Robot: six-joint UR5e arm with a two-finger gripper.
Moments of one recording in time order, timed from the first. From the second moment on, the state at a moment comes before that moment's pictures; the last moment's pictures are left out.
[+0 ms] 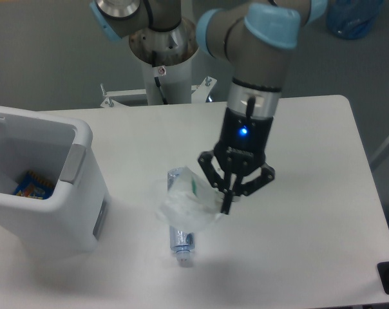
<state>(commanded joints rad) 2.49 -1.76 -1.49 -0.85 0.98 0.60</state>
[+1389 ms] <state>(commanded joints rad) 2.26 -1.68 -1.56 -0.84 0.97 0.47</state>
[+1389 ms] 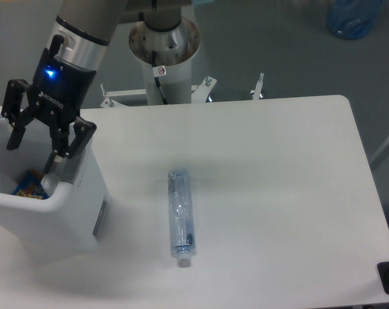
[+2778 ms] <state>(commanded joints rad) 2.39 -2.21 -1.29 -1.19 1.39 0.46</state>
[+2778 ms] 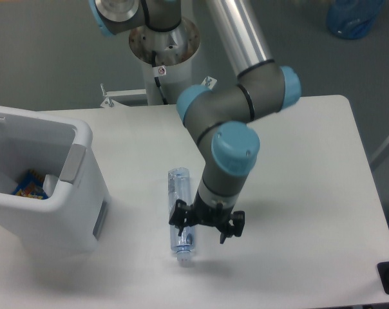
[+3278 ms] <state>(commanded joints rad) 2.34 -2.31 -1.21 -1.27 1.45 0.42</state>
